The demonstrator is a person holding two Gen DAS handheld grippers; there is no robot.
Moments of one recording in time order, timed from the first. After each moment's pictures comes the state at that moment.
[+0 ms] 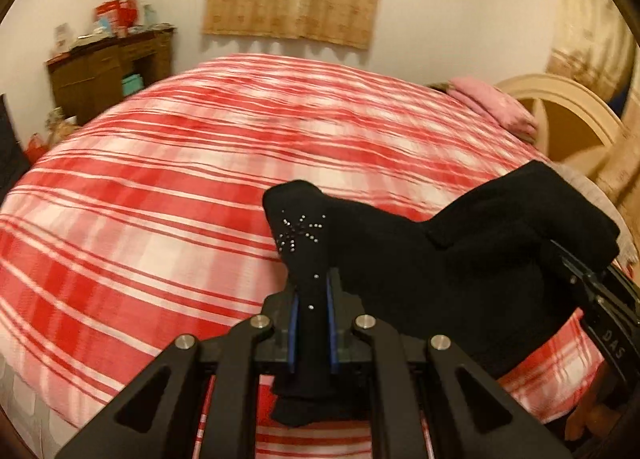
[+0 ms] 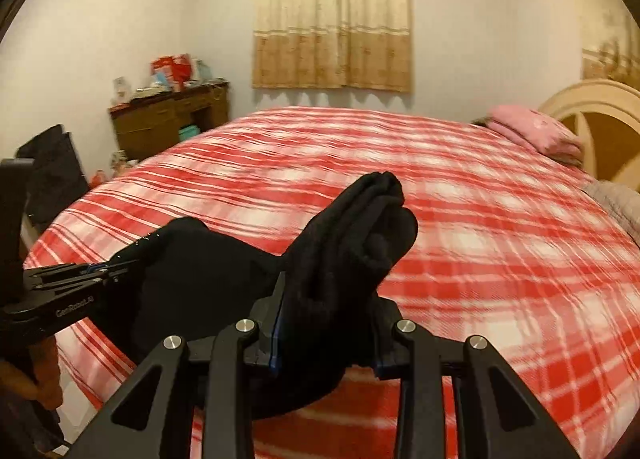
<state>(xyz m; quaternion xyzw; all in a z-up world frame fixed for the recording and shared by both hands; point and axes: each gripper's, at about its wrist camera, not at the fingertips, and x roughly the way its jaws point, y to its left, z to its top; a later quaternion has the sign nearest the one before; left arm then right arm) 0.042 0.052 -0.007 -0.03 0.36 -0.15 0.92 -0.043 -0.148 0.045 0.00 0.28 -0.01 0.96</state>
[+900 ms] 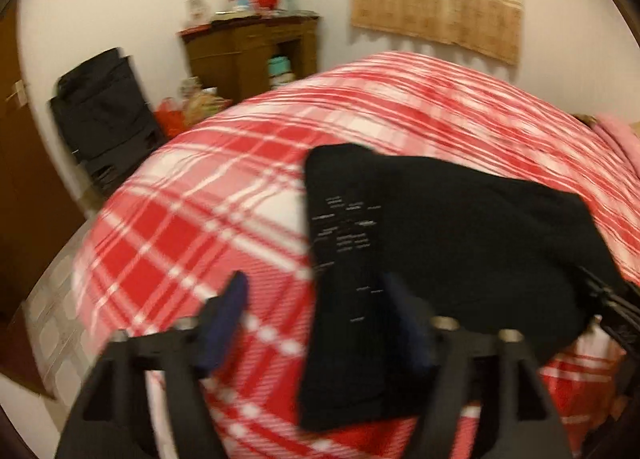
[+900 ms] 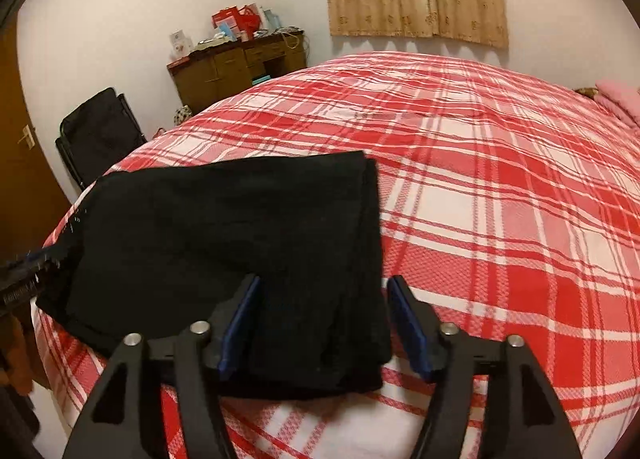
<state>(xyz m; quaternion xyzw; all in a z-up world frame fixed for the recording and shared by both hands) 0.097 0.219 -0.049 -0.03 0.37 0.10 0.92 0.119 -0.040 -0.048 0.02 0.37 0.11 0.92</state>
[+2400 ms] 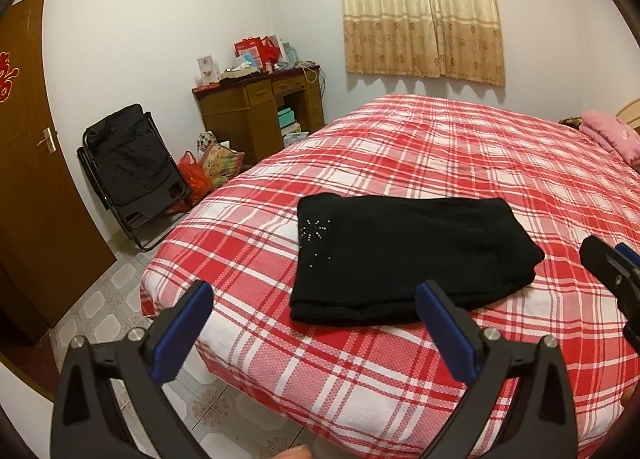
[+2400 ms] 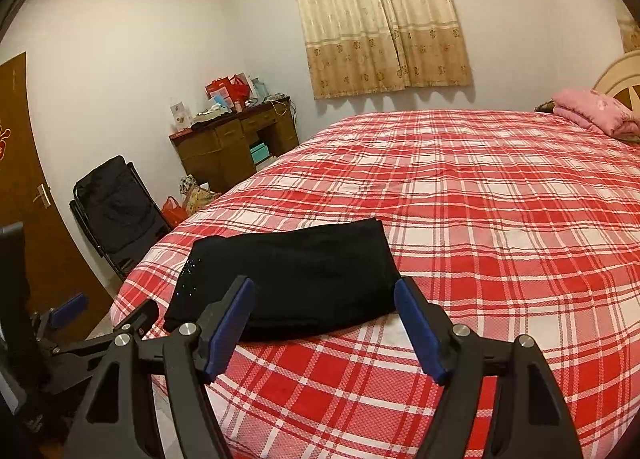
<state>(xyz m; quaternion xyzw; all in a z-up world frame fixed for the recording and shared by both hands) -0.004 0.166 0.022 0.03 0.30 0.11 0.95 -0.038 -0.022 0.056 0.08 0.26 0.08 0.96</state>
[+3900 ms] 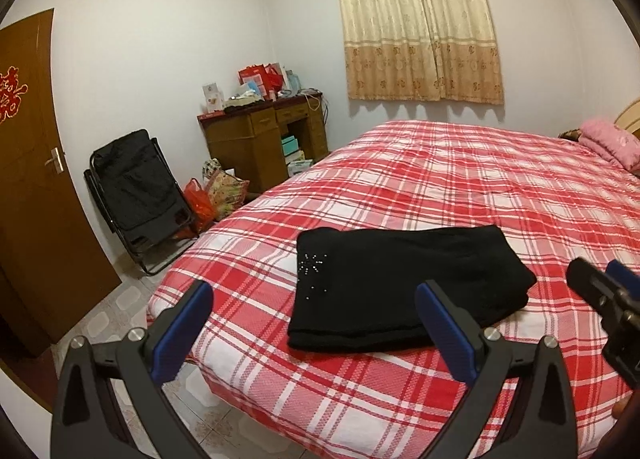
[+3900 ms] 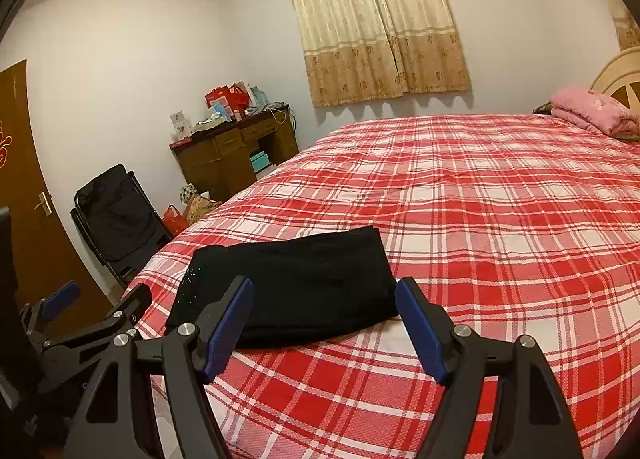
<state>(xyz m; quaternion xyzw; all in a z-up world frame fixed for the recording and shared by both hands) -0.011 0.154 0.039 0.03 0.25 0.12 0.96 -0.040 -0.031 0.058 0.09 0.25 0.08 0.96</state>
